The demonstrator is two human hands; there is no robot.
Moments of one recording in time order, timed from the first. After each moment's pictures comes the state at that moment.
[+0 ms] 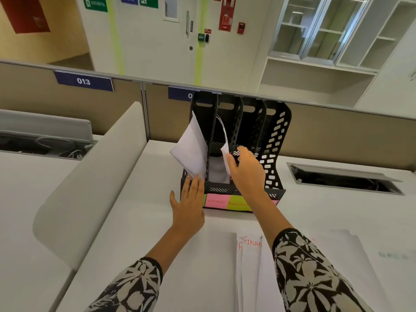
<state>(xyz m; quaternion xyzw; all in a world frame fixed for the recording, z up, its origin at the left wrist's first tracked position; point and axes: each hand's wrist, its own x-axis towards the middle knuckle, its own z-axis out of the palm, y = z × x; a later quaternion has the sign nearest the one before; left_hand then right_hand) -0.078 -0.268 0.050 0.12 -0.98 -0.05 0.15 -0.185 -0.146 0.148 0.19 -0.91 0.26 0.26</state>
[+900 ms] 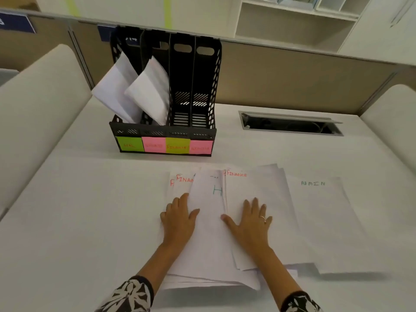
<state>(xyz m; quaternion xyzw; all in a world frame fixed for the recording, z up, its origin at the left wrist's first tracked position) 0.015 -0.041 -0.011 0.23 -0.94 -0.26 0.04 -0.029 0.147 -0.003 0.02 -0.99 0.10 -0.12</state>
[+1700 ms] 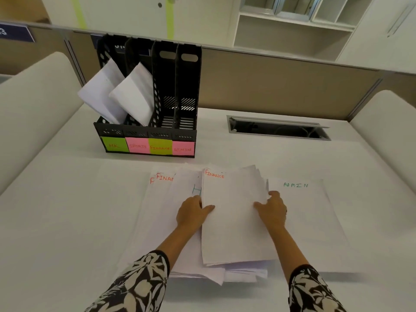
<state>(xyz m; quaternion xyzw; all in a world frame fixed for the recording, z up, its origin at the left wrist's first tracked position) -0.032 0.047 0.003 0.23 -0.89 -0.40 -0.03 -0.098 0.249 0.031 -0.14 -0.93 0.34 -0.05</state>
